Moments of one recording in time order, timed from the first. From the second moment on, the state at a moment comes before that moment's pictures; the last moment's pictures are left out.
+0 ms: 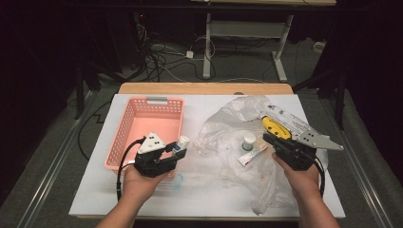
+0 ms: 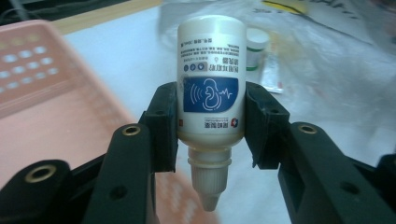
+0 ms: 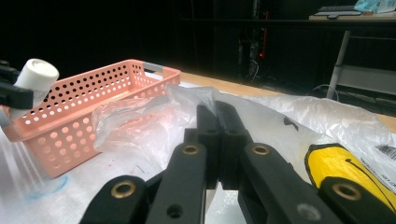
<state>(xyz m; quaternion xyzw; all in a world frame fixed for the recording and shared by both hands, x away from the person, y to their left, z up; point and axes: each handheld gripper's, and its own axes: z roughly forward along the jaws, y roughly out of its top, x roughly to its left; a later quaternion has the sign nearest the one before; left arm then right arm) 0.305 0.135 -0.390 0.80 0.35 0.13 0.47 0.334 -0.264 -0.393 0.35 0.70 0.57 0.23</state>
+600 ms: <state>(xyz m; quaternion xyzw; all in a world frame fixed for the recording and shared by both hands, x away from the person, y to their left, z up) 0.310 0.059 -0.408 0.84 0.30 0.08 0.45 0.333 -0.266 -0.392 0.35 0.70 0.58 0.23</state>
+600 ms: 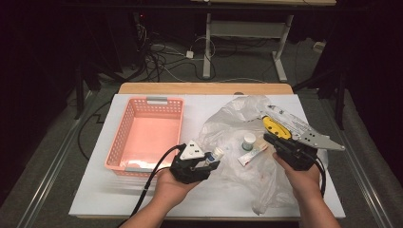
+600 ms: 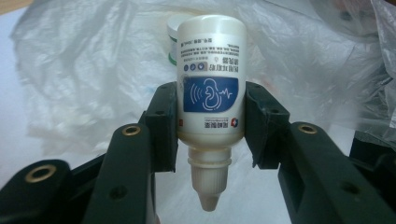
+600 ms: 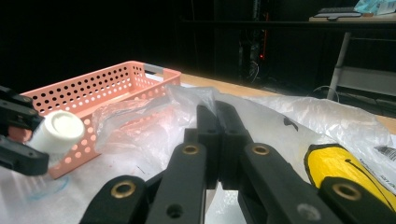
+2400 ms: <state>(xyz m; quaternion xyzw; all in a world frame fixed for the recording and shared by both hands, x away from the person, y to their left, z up) 0.362 -0.076 -0.458 0.85 0.29 0.06 0.44 0.333 -0.273 -0.390 0.35 0.70 0.58 0.23</state>
